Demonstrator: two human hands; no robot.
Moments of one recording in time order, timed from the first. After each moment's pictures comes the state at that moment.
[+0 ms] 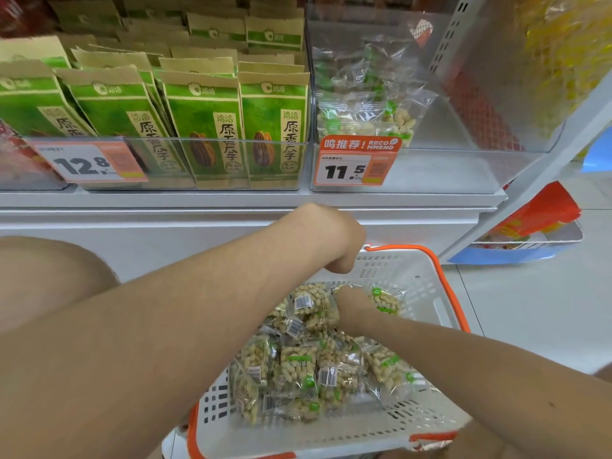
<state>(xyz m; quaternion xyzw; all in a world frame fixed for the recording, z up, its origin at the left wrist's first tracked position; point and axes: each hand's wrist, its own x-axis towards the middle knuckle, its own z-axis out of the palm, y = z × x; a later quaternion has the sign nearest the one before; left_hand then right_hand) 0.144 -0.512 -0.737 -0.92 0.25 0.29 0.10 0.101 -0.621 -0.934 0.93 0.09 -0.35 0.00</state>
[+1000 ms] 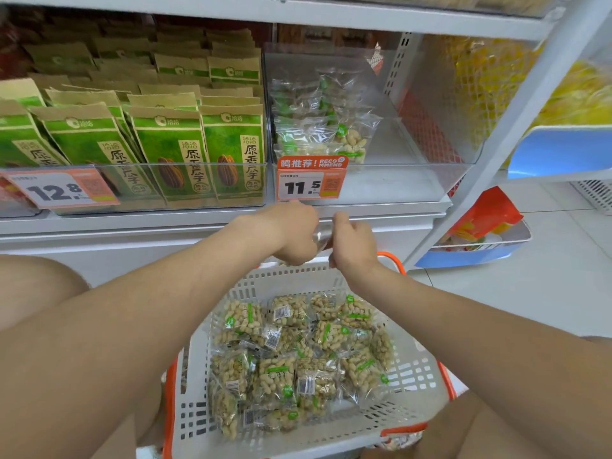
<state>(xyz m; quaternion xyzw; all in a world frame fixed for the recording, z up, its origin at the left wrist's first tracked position) 0.152 -0.496 -0.734 -0.95 0.22 0.19 -0.04 0.133 -0.629 -0.800 0.80 -0.21 -0.02 -0.57</state>
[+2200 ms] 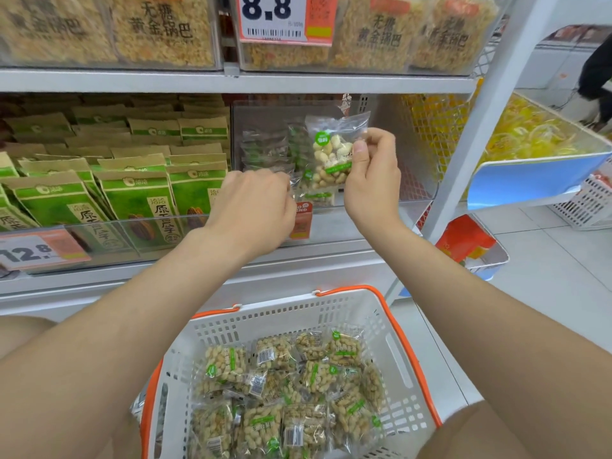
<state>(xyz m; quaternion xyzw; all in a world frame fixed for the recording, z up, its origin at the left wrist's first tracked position) 0.169 -0.500 -0.672 -0.97 0.16 -0.16 -0.06 0.203 -0.683 -0.690 0.81 0.00 0.34 -0.49</state>
